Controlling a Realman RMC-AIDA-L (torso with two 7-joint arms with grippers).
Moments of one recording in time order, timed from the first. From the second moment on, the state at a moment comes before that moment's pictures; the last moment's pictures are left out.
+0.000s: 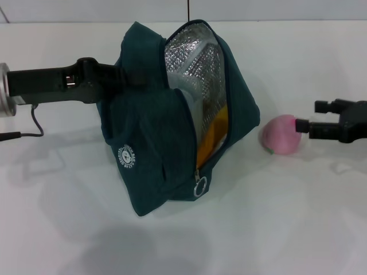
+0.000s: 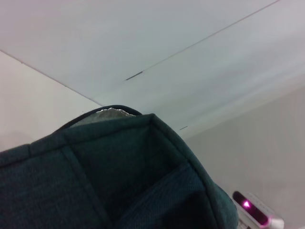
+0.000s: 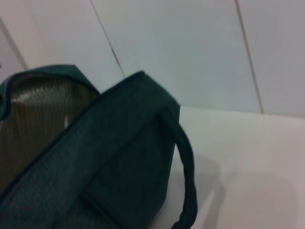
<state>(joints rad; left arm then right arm) -0.61 -1.97 0.60 0.60 1.92 1.80 -2.30 0.38 2.00 -1.03 -0.84 -1.75 -1.32 1.67</state>
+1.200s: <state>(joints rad) -0.61 -1.97 0.60 0.60 1.92 1.80 -2.29 0.47 2.01 -1.14 -0.77 -1.86 -1.19 1.68</state>
